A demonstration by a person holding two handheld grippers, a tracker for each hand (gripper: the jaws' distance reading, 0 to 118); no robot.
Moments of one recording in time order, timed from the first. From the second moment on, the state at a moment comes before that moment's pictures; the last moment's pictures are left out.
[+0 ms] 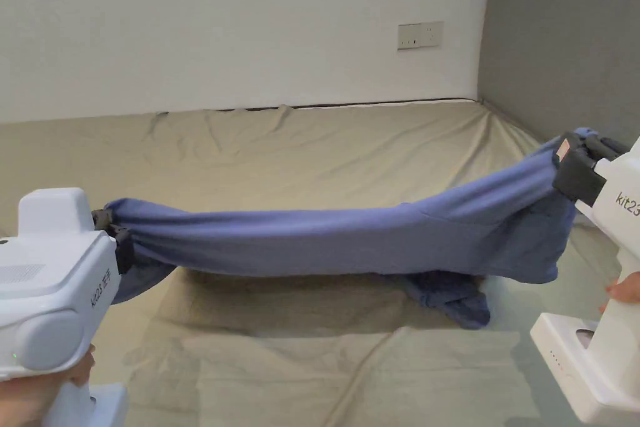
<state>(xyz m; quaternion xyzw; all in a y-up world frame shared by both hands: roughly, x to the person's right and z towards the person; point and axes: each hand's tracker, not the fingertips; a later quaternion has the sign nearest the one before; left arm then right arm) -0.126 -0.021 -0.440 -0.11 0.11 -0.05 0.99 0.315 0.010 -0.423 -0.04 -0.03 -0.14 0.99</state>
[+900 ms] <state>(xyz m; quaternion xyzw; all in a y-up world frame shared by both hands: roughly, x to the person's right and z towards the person) -0.149 -0.142 -0.298 -0.25 0.13 0.02 0.96 0.320 -0.139 -0.309 -0.23 -0.04 -0.05 0.97</state>
